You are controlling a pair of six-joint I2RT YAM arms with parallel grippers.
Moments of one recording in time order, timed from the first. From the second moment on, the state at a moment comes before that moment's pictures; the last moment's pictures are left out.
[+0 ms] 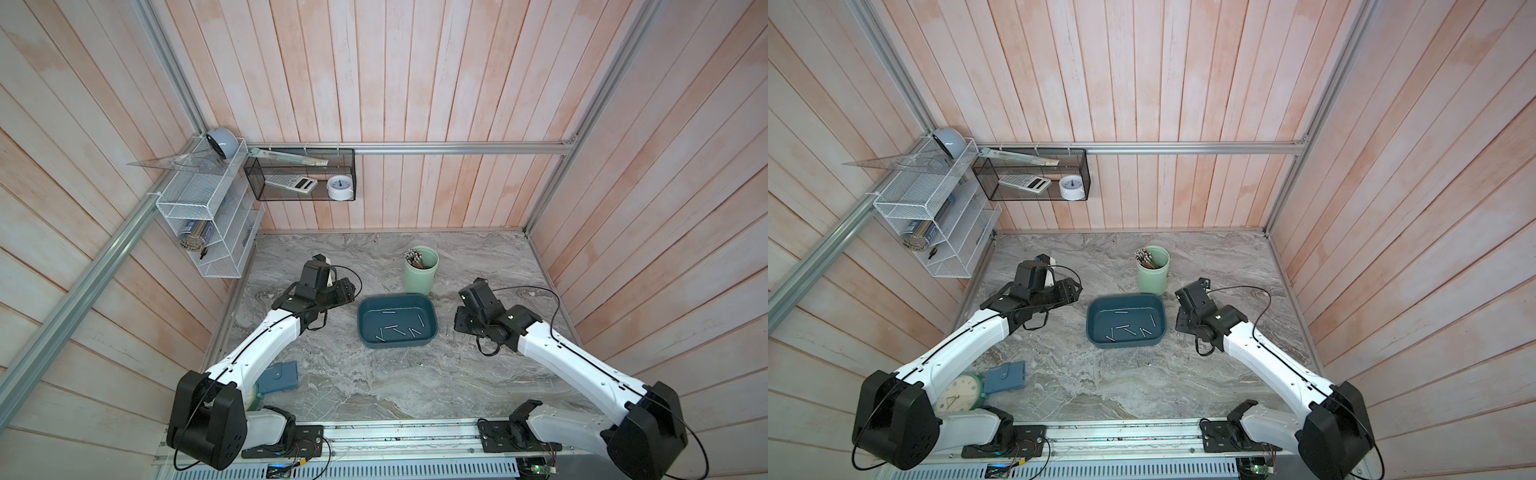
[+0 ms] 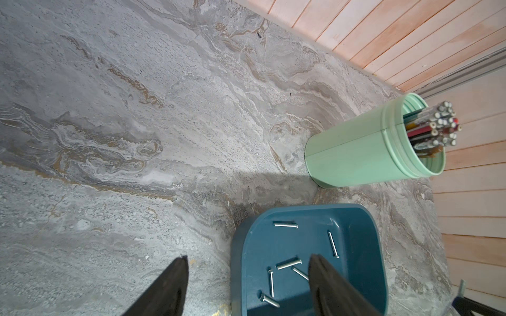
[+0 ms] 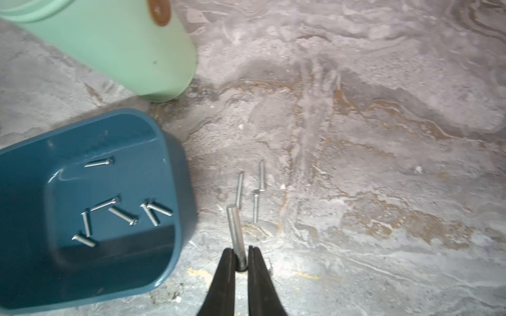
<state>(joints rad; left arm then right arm) -0.34 1.32 0.94 -0.37 0.11 -0.55 0.57 1.17 0.85 -0.72 0.25 0.73</state>
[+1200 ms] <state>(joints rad) -0.34 1.32 0.94 -0.37 0.10 -0.55 0.54 1.62 0.95 -0.72 0.08 0.73</state>
